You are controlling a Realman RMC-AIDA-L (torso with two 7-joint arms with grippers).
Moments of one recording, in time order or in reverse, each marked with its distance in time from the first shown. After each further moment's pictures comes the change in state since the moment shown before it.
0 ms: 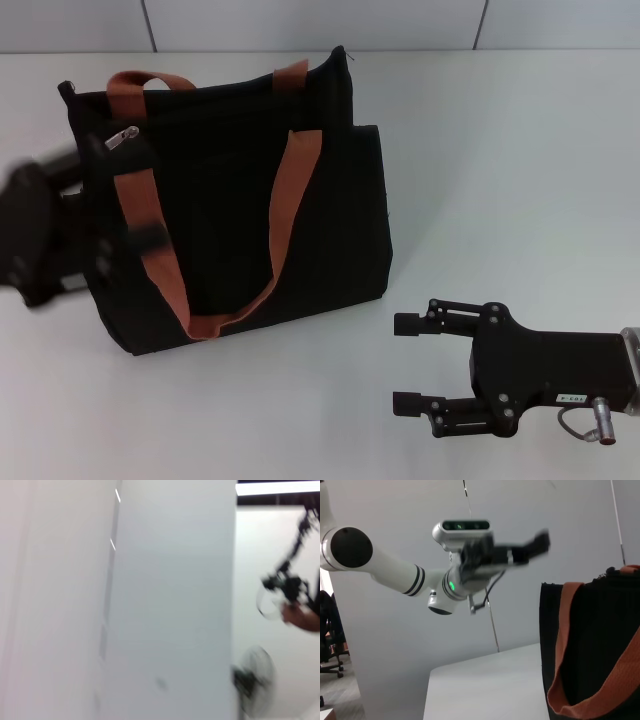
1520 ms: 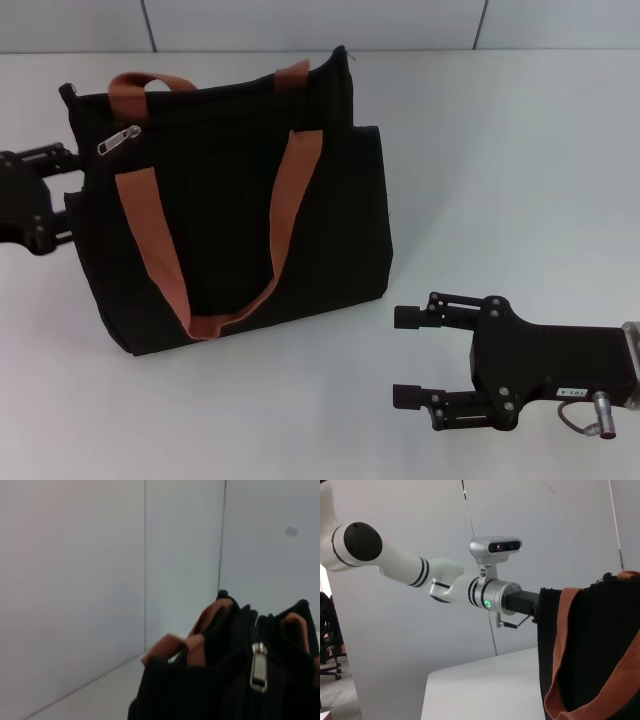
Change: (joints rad) left arm -0.063 0.040 -0.204 0.039 0.350 -0.398 0.036; right arm 0.003 0.000 0.003 -0.006 0.009 -0.004 0.003
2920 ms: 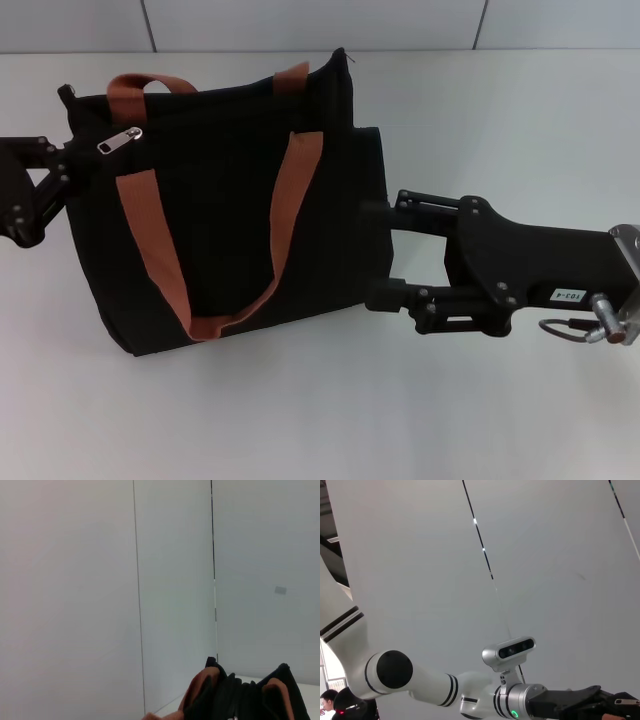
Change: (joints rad) left arm 0.028 -0.028 -0.087 -0.008 -0.073 0.134 0.100; right arm 0.146 -0.003 -0.002 0.032 0.189 -0.154 0.220
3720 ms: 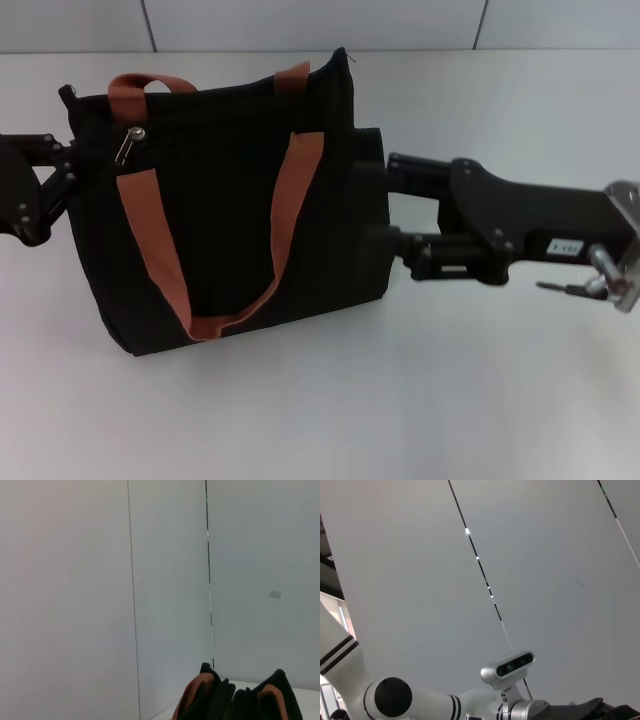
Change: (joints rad) left arm -0.005 -0.009 0.000 0.004 -0.005 0.011 0.001; right arm 0.048 -0.001 -0.003 -0.043 0.048 0.002 0.175
